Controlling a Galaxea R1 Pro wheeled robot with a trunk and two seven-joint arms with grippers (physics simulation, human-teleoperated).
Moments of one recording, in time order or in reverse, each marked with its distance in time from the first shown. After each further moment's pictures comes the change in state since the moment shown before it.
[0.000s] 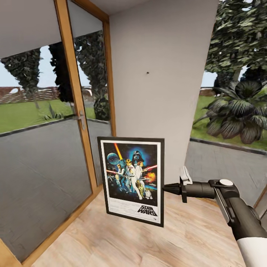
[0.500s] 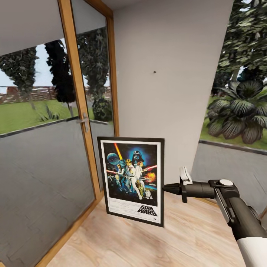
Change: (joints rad) left arm 0.000 0.000 0.000 0.000 0.000 0.001 0.000; right arm 0.000 0.000 0.000 0.001 0.000 0.000 0.000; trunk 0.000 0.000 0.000
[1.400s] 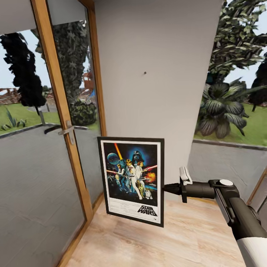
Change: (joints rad) left arm 0.000 0.001 0.001 0.000 0.000 -0.001 0.000; right arm 0.000 0.000 0.000 0.000 0.000 0.001 0.000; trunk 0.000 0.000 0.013
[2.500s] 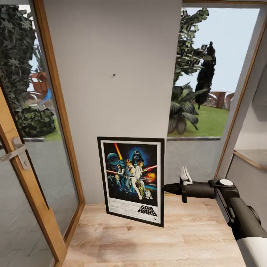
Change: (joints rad) left arm 0.000 0.000 0.002 0.000 0.000 -0.002 0.003; right arm 0.000 0.000 0.000 0.000 0.000 0.000 0.000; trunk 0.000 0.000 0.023
